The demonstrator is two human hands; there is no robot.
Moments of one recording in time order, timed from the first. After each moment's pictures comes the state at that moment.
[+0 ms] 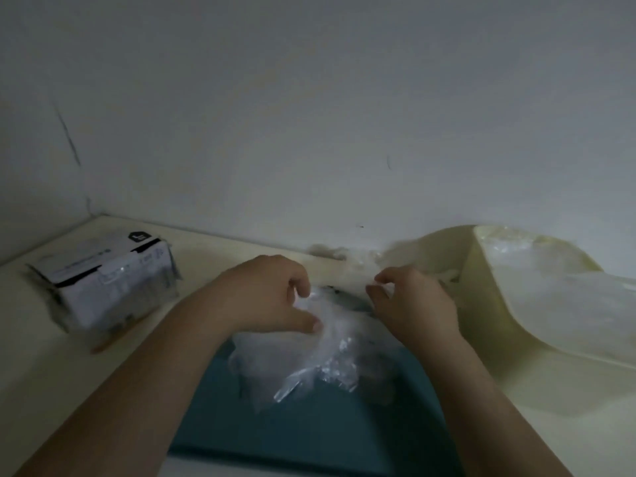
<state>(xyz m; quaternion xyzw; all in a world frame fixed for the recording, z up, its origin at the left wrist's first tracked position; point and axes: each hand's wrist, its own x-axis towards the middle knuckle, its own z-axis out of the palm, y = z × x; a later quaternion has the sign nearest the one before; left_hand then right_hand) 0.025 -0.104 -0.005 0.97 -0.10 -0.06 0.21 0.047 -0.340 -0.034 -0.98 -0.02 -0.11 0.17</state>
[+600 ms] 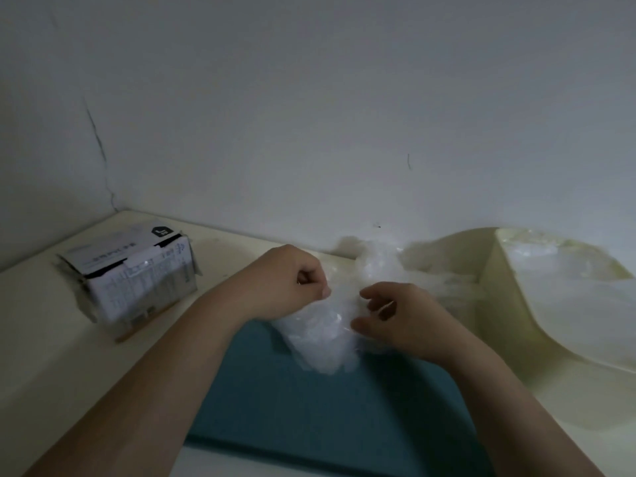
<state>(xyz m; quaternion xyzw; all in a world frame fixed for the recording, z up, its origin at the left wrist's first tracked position) 0.042 -0.098 -0.021 0.92 -0.13 0.01 0.36 0.043 -0.336 -0.038 -0.94 -0.13 0.08 0.30</state>
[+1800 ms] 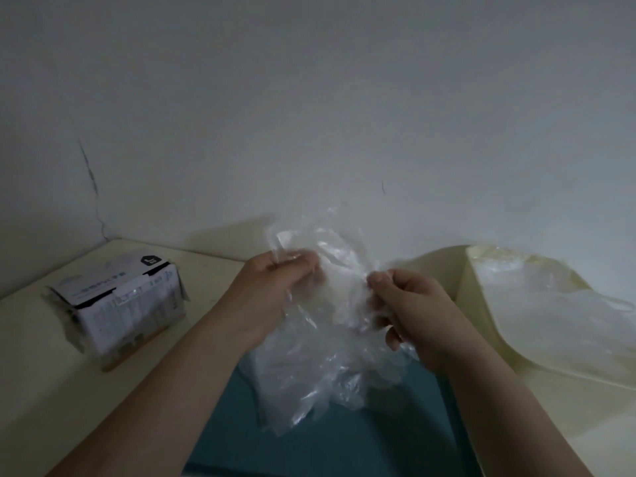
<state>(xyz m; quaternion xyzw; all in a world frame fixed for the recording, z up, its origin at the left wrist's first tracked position) 0.031 -0.129 -0.006 0.60 0.00 0.02 0.80 0.027 -0.347 0.000 -0.73 -0.05 0.05 0.68</state>
